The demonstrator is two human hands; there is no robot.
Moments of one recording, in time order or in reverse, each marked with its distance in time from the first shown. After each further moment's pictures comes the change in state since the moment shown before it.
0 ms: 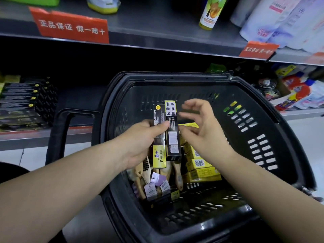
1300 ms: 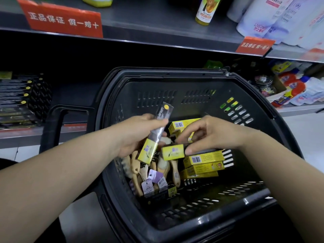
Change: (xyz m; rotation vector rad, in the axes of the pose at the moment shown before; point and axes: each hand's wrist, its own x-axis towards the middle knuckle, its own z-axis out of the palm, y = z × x) left_hand 0.014 0.006 -0.011 0.338 -0.098 -0.035; right_hand 0.017 0.000 -0.051 -0.238 -0.699 0.279
